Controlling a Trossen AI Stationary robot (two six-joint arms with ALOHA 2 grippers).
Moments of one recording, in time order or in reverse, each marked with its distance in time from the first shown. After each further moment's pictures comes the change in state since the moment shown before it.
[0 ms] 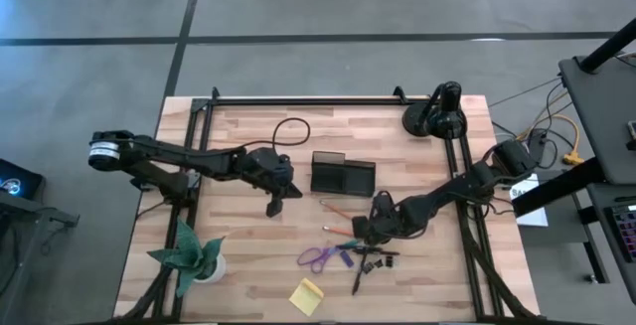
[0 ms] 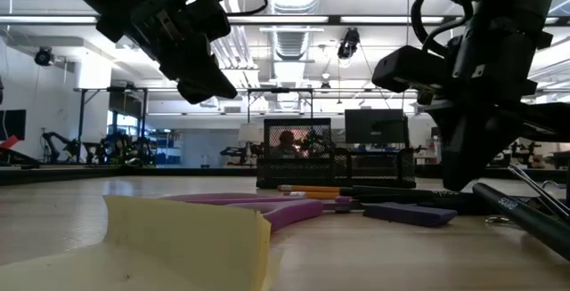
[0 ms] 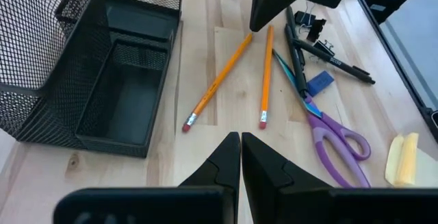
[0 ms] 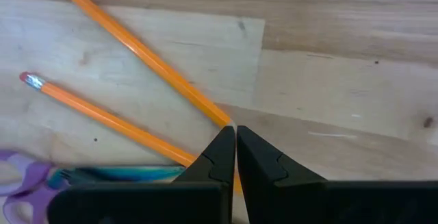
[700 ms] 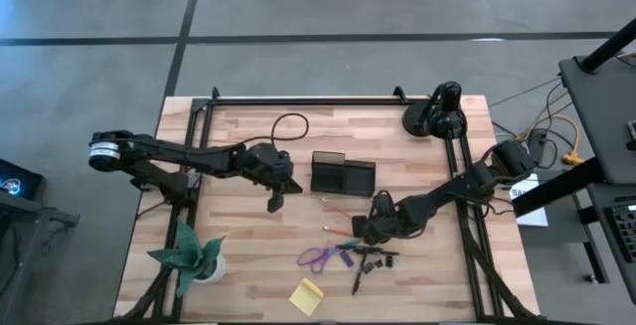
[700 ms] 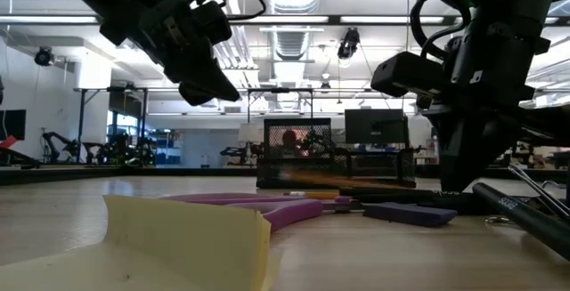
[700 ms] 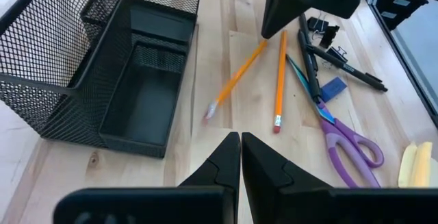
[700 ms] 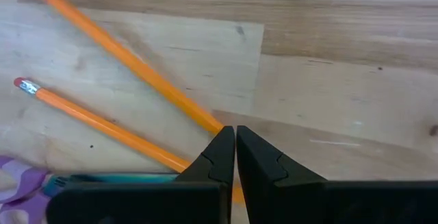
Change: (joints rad) left arm 0.042 0.000 -0.006 0.008 0.007 0.004; right arm -0.003 0.009 -0.009 0.018 0.003 -0.002
